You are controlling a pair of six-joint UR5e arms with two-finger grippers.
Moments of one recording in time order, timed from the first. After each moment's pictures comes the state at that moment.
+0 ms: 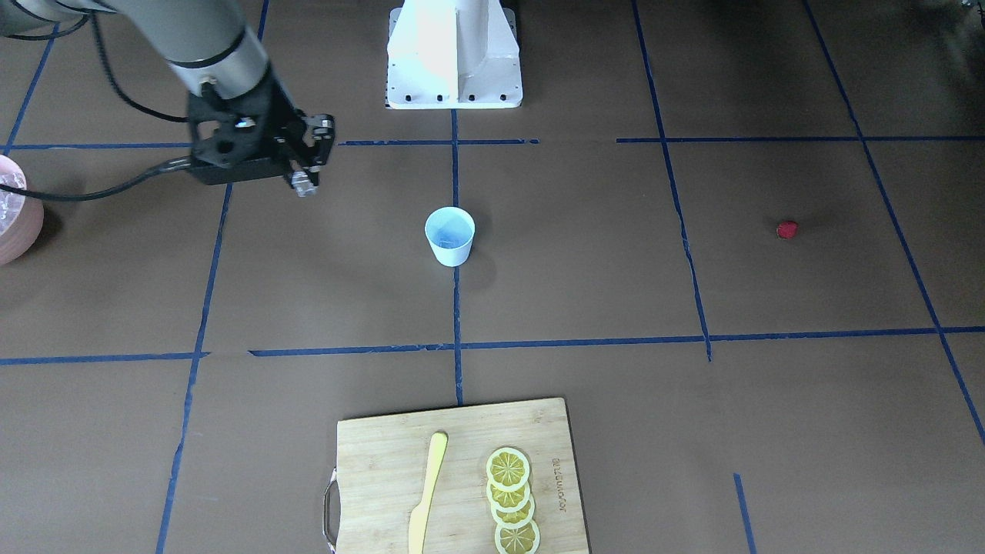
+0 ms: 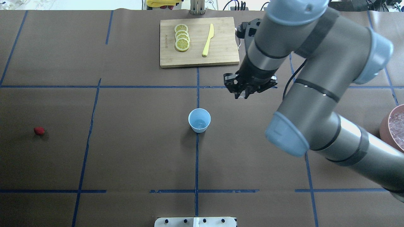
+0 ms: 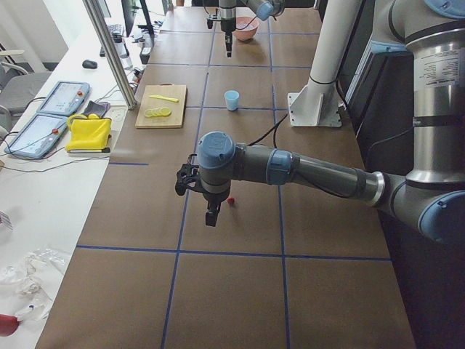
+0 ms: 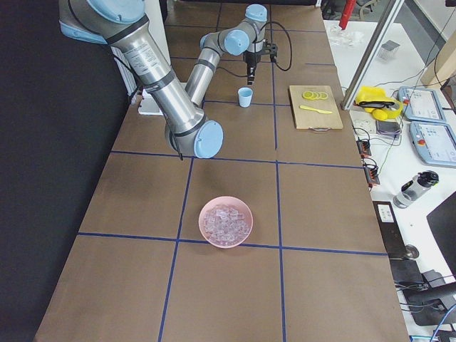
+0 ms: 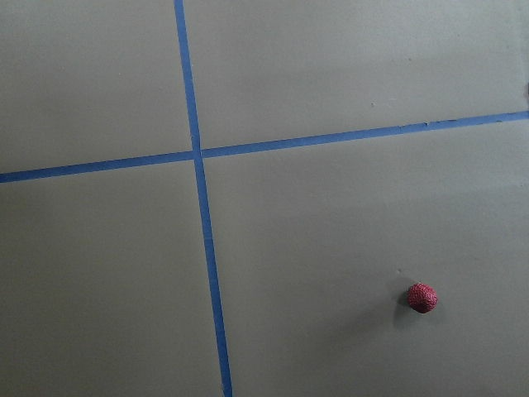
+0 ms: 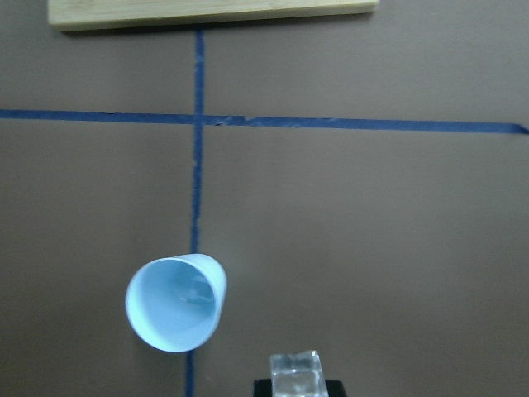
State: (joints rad) left arm -1.59 -1.45 -1.92 -1.45 -2.44 0.07; right arm 0.67 -0.81 1.89 -1.90 2.06 1.07
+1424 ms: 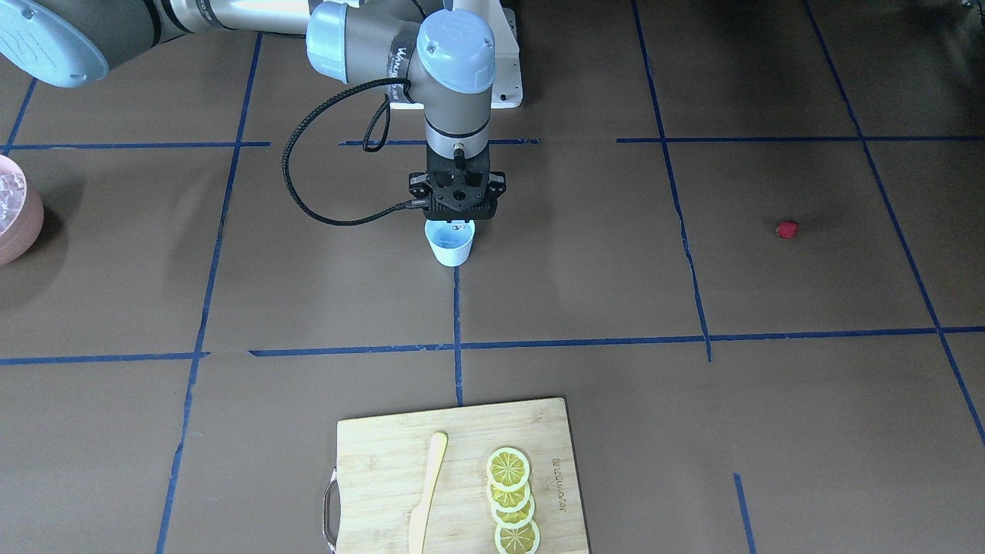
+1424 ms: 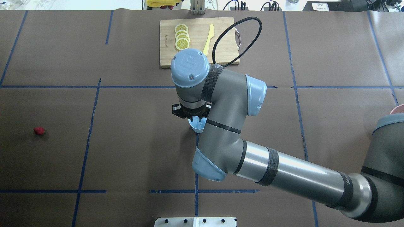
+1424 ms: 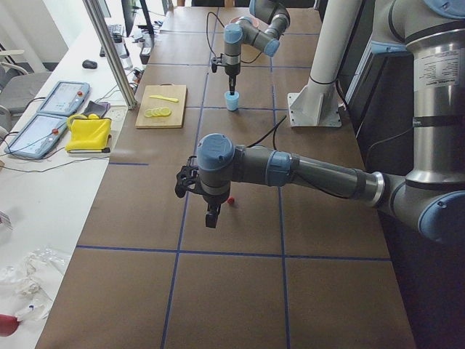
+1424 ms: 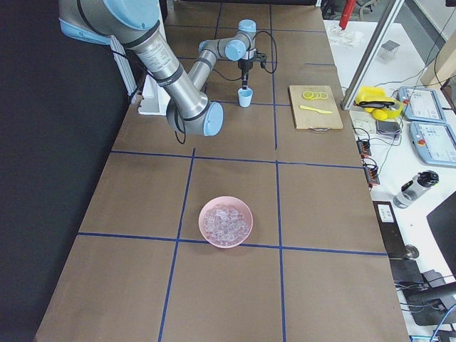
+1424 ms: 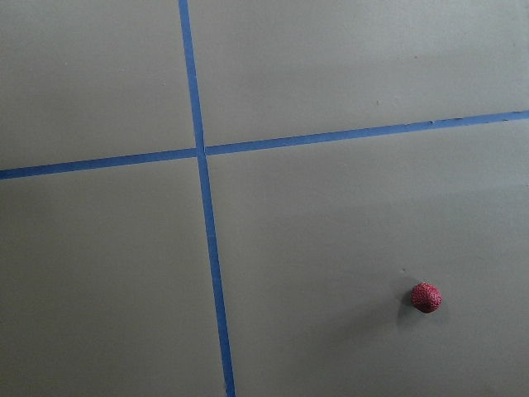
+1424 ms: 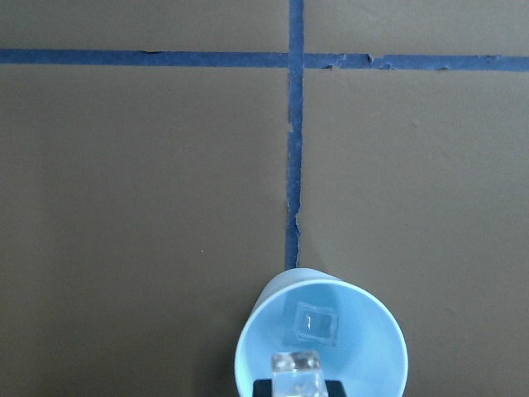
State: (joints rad) left arm -1.59 -1.45 -1.91 -1.45 -2.44 0.07; right arm 0.50 -0.67 1.54 -1.75 1.89 1.19
